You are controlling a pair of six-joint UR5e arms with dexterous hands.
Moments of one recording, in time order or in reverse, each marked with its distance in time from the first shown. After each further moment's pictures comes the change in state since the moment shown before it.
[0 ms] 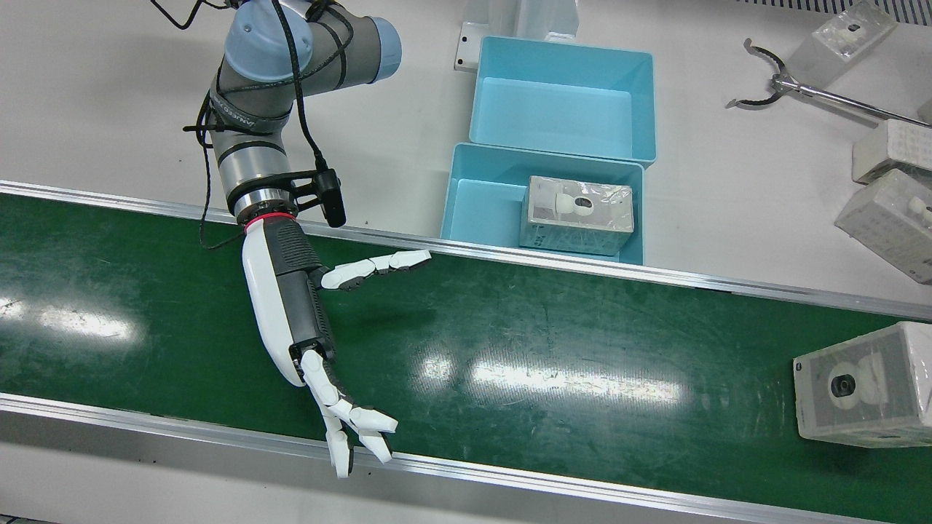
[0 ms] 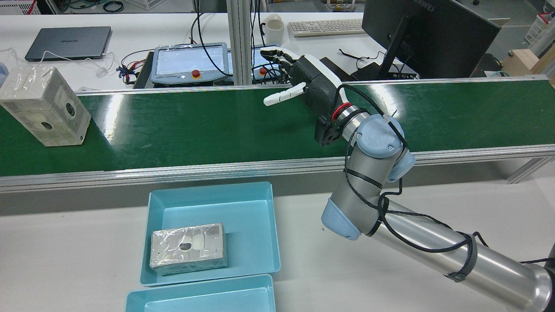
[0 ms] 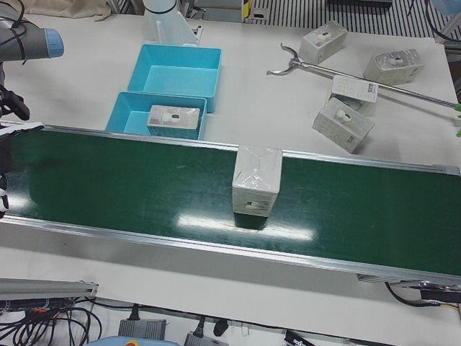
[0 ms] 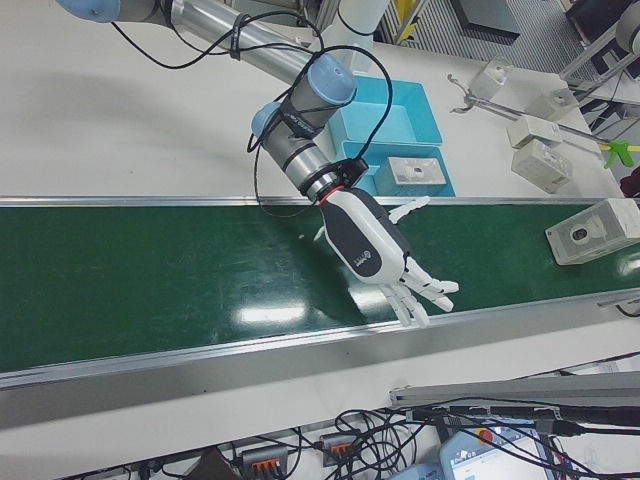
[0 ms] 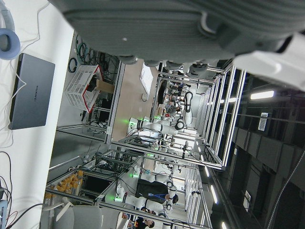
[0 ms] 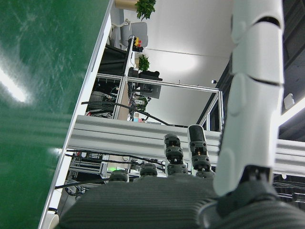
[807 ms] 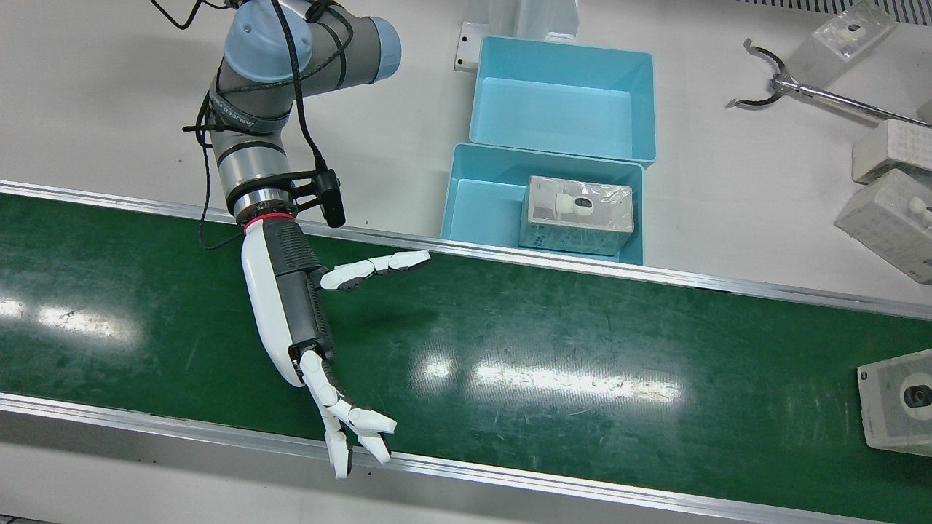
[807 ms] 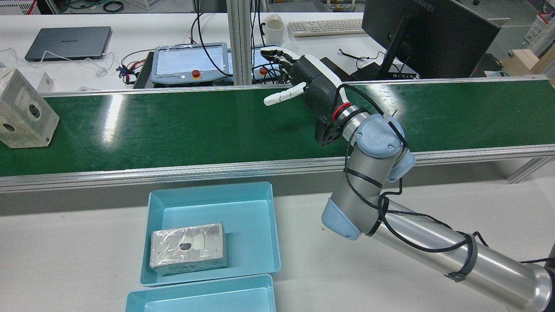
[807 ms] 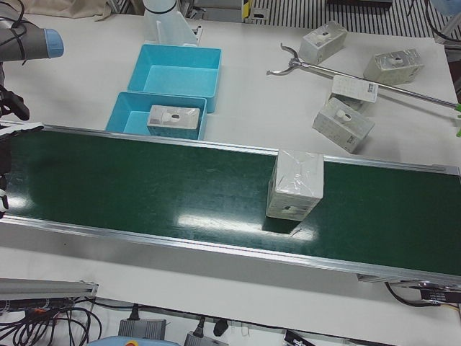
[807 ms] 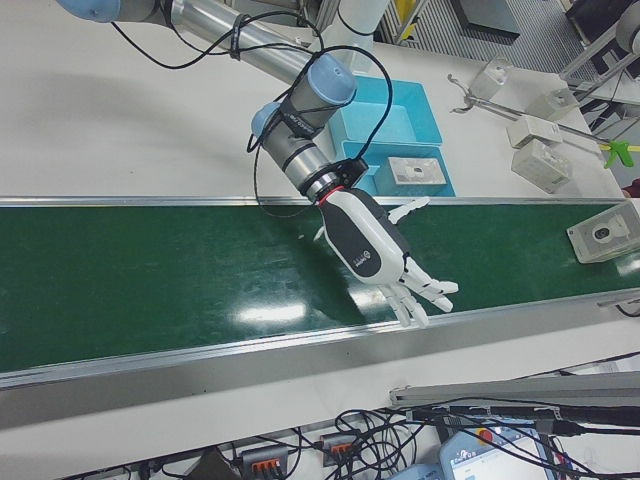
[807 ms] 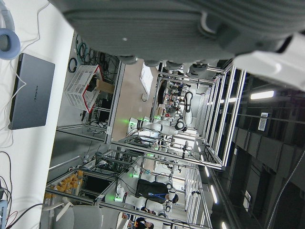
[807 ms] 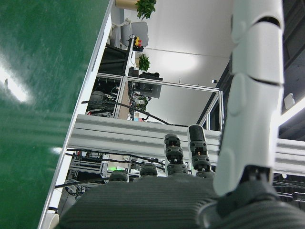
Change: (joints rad) left arm 0.000 0.000 0.000 0.000 0.000 0.000; right arm 0.001 0.000 -0.001 -0.001 0.000 0.000
